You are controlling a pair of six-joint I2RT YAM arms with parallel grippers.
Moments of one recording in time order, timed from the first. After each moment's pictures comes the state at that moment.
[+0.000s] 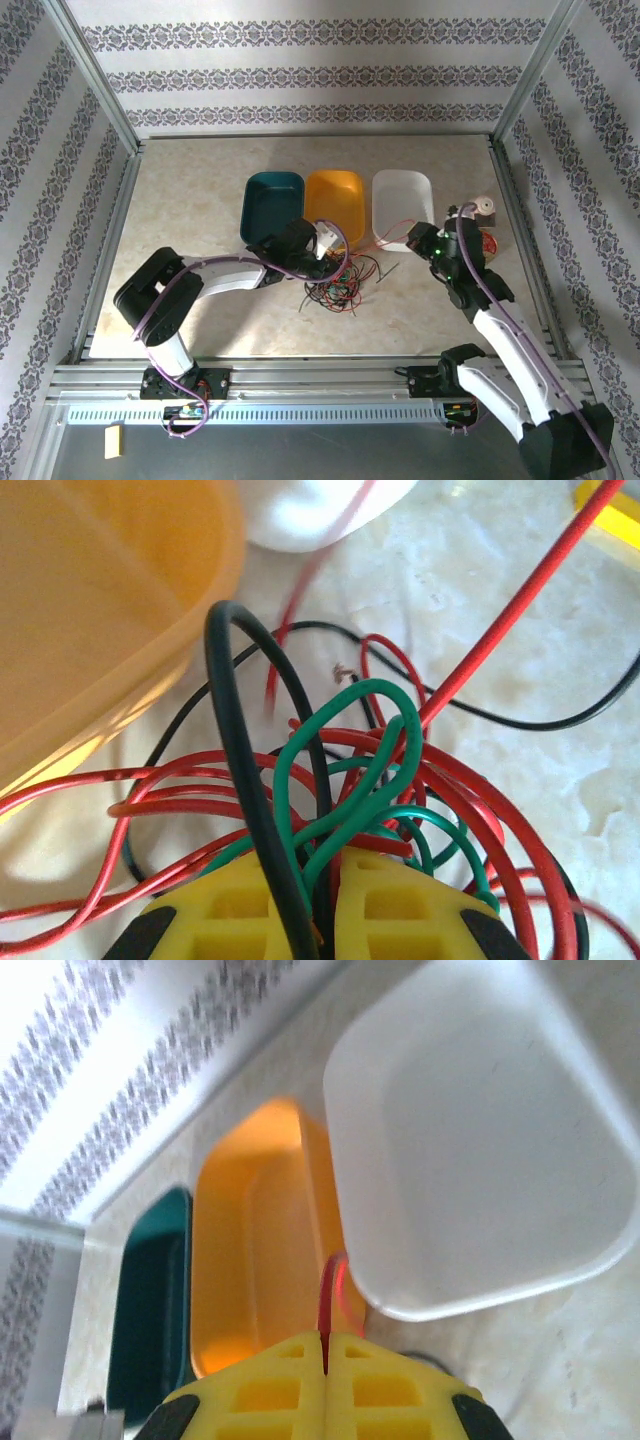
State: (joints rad) left arm -0.72 1.70 0.89 0.06 0.32 -0.16; right arm 0.23 0.80 0.62 -0.30 -0.03 0.86
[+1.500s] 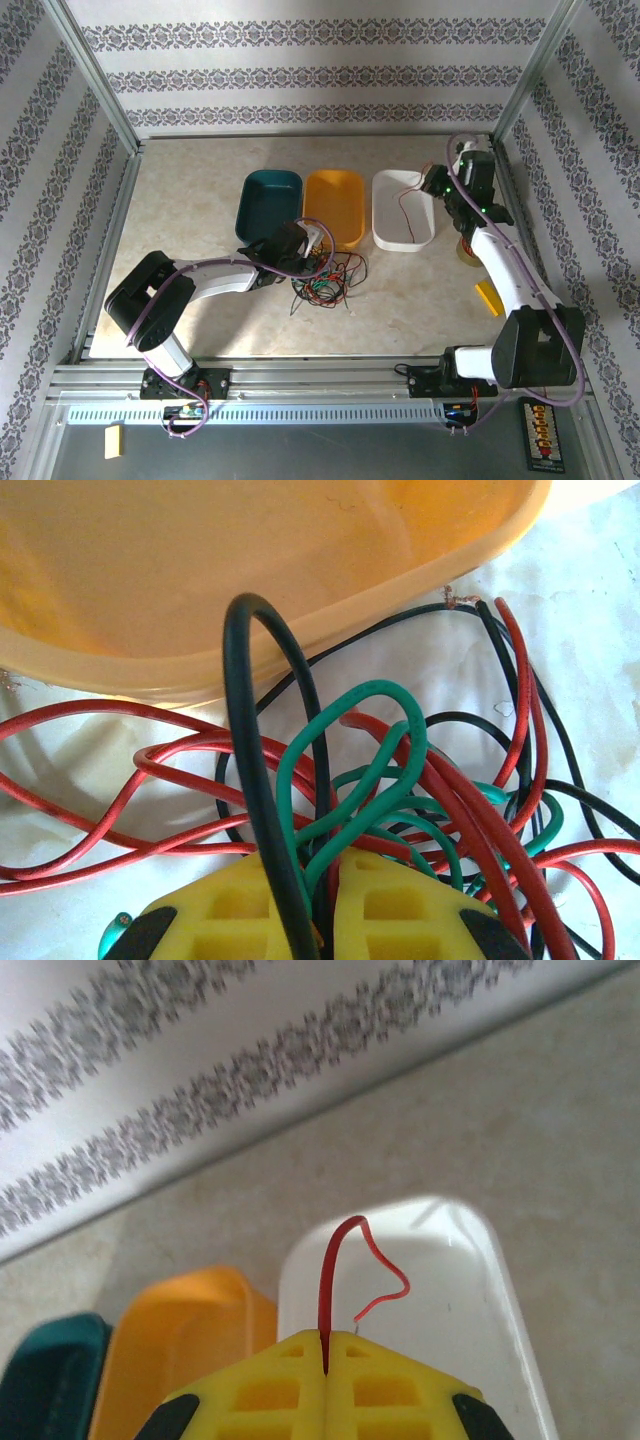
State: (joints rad) left arm -0.69 1.66 0.84 -0.01 0.11 -0.29; right arm 0.02 1.33 1.02 -0.20 -0.14 0.49
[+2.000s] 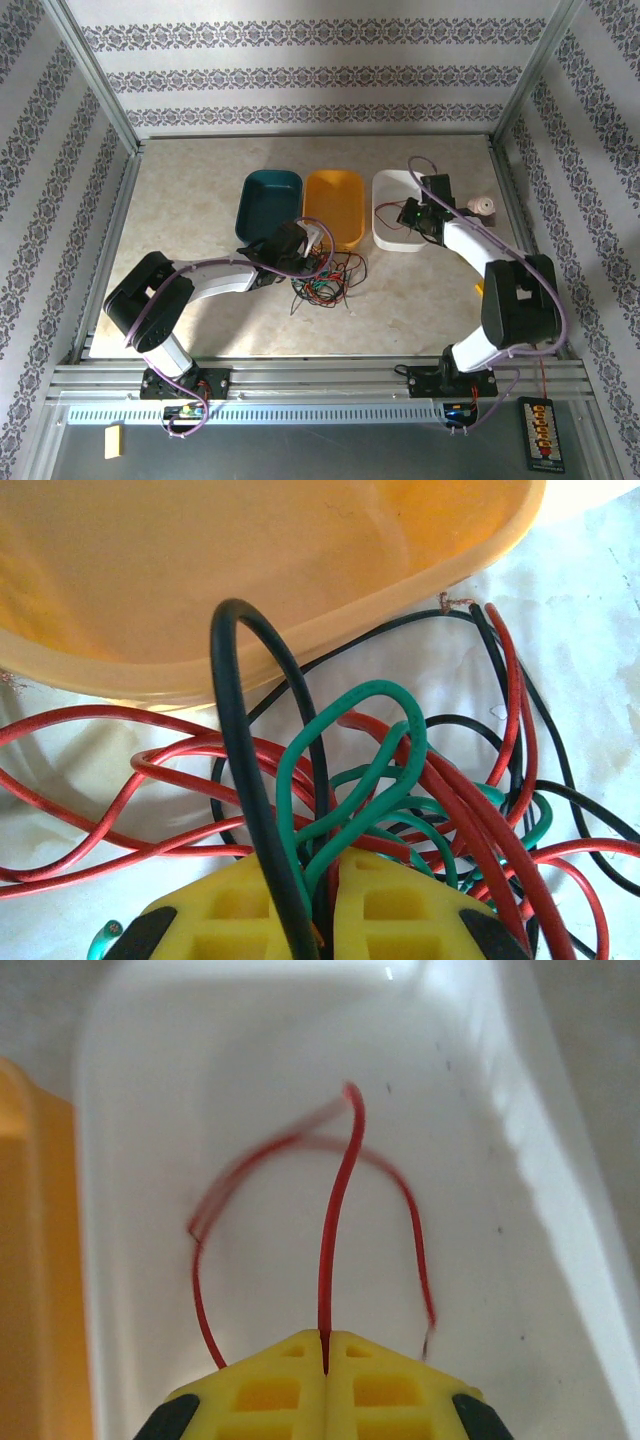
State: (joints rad) left arm -0.69 1.65 0.84 -0.01 0.11 -0.29; right arm 0.13 1.58 0.95 -0.28 -0.04 0.55
